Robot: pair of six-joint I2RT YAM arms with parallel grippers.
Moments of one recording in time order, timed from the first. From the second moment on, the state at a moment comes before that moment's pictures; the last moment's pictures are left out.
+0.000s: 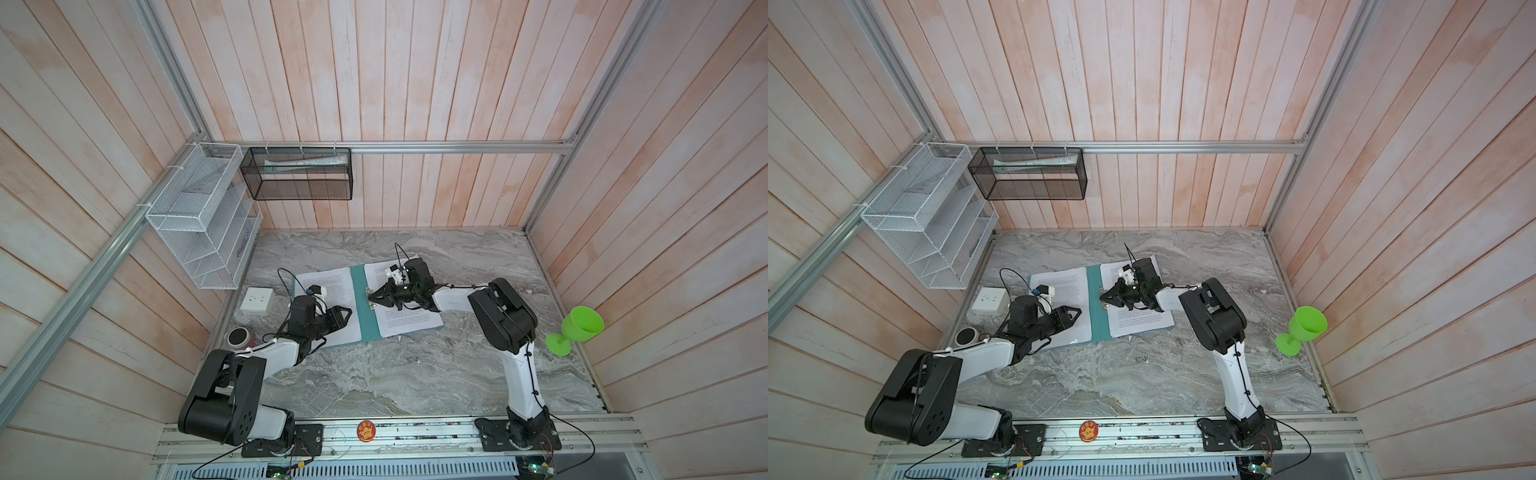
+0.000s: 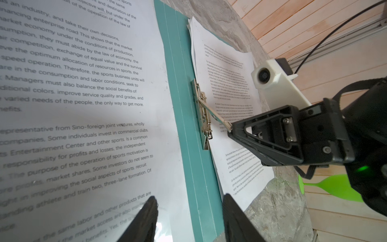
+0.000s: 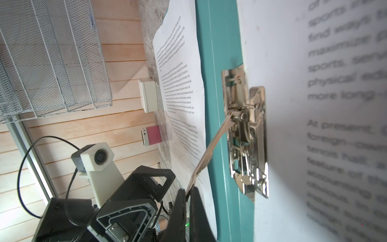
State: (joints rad) left arm -0.21 1.43 0.45 0.36 0.42 -0.63; right arm 0.61 2.18 1.29 0.31 -0.81 1.14
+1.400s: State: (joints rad) left arm -0.21 1.59 0.46 0.43 0.43 -0.62; right arm 0.58 2.17 1.32 -0.03 -0.71 0.84
